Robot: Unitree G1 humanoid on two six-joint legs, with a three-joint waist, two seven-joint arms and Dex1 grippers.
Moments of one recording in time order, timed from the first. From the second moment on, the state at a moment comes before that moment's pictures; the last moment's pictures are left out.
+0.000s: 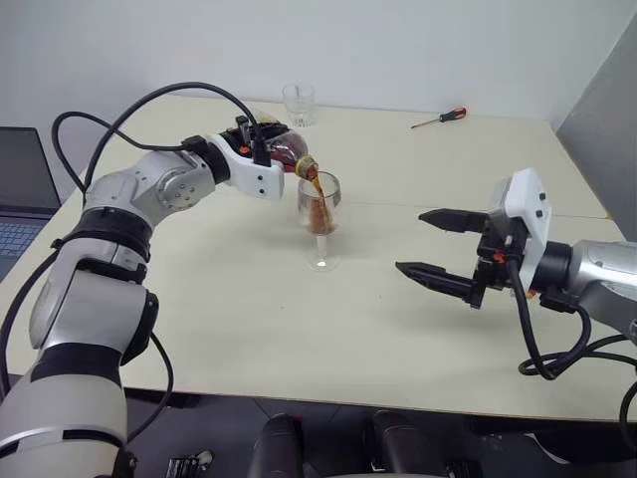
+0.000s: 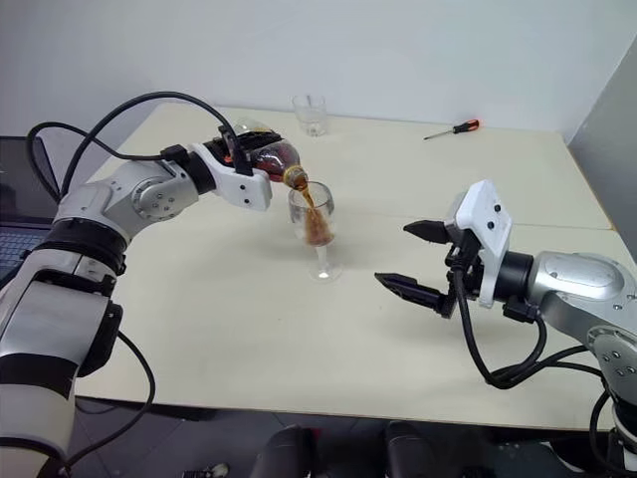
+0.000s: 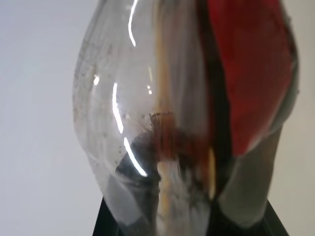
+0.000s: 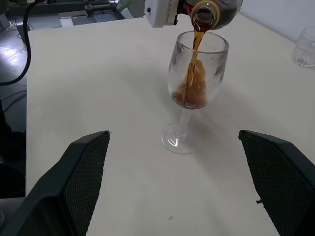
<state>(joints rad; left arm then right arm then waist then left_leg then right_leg) -1.23 0.73 -0.43 1.07 0.77 -0.87 -0.07 -0.43 -0.85 -0.17 -0.71 0.94 0.98 0.57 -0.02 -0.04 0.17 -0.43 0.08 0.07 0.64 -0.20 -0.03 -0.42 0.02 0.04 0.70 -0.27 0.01</state>
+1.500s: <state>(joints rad) -1.23 0.74 -0.42 1.07 0.75 -0.86 -0.08 -0.47 -0.85 -0.13 -0.67 0.92 0.96 0.59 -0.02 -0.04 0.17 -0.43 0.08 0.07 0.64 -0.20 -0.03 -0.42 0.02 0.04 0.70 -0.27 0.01</state>
